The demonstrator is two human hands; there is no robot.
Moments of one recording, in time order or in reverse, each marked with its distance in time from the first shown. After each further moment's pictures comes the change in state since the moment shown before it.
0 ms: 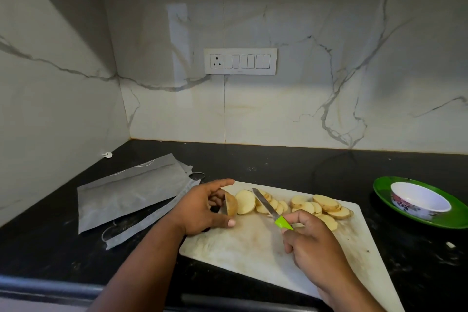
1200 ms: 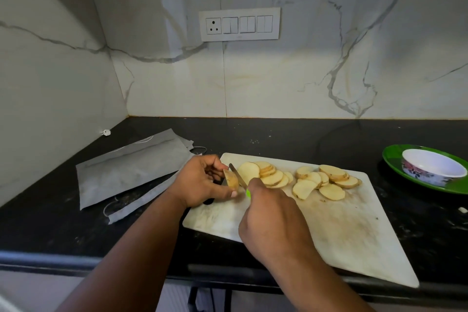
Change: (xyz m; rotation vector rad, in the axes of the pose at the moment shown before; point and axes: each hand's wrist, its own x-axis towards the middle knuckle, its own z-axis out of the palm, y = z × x) left_hand -0.001 -0.003 0.003 -0.220 0.123 -0.028; right_hand -0.021 -0.041 0.058 -0.730 0.083 -0.419
